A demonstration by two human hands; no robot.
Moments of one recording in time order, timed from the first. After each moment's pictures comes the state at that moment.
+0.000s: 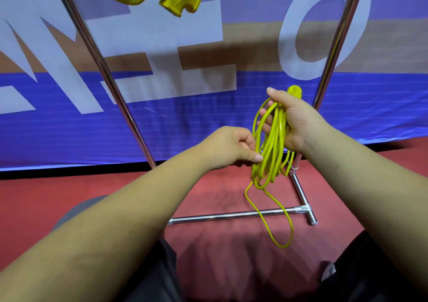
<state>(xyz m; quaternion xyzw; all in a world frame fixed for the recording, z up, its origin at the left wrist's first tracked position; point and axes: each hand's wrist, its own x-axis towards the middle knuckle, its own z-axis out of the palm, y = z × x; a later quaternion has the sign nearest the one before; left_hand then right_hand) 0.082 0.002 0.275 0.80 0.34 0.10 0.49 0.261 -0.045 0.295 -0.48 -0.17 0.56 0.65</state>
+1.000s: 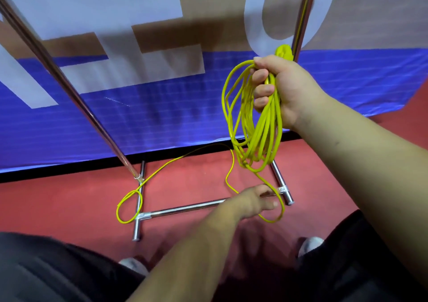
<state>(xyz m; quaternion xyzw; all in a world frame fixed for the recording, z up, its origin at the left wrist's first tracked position) 0.176 -0.090 0.042 0.71 0.35 -0.02 0.61 0.298 -0.071 0.321 -0.44 -0.20 0.60 0.64</state>
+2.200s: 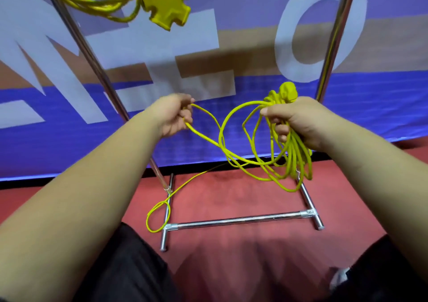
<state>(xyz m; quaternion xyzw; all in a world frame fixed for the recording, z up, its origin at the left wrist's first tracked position) 0.036 0.125 0.319 0.46 0.50 0.27 0.68 0.290 -0.060 0.309 -0.56 -0.39 0.51 0.53</state>
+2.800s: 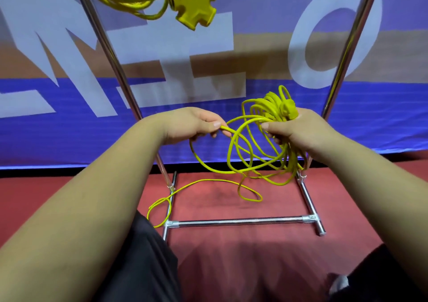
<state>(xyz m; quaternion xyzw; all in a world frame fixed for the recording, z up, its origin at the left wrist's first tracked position) 0.006 0.075 0.330 0.84 0.31 0.04 0.44 0.272 -0.060 0.293 -0.62 -0.48 0.38 0.49</state>
